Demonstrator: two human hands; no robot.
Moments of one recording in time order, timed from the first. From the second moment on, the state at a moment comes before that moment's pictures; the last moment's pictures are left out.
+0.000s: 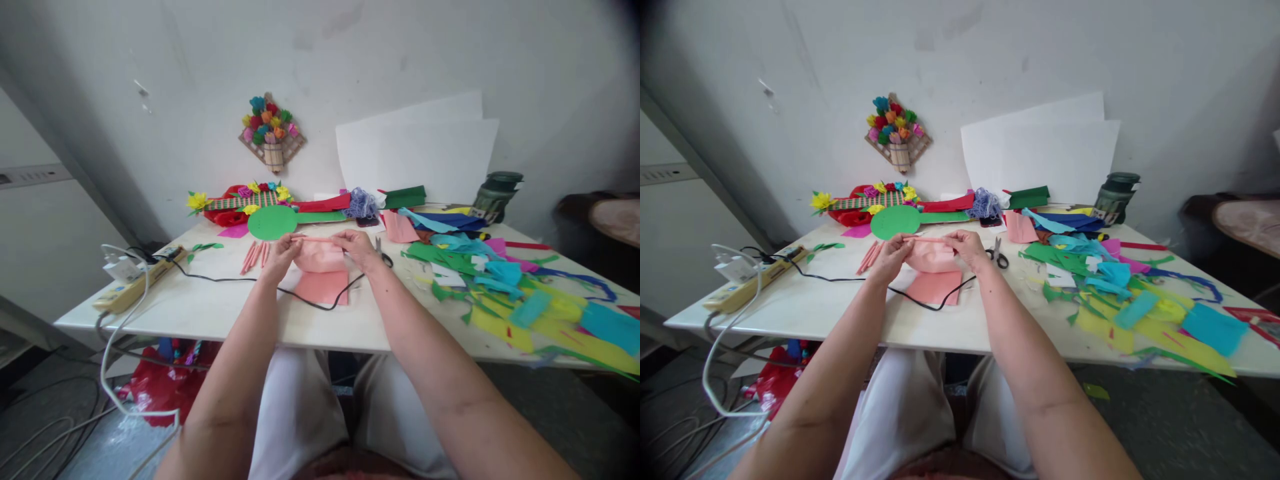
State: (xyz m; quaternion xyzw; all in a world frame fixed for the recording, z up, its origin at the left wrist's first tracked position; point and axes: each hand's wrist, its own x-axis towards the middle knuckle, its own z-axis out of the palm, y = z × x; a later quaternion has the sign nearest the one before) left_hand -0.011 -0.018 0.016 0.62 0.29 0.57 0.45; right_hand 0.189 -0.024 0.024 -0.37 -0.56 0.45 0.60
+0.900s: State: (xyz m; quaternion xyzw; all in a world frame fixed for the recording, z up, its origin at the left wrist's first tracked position) left_hand -0.018 -0.021 0.020 0.66 0.32 0.52 0.44; right_hand 0.193 -0.033 0.030 -0.37 -0.54 0.54 0.53
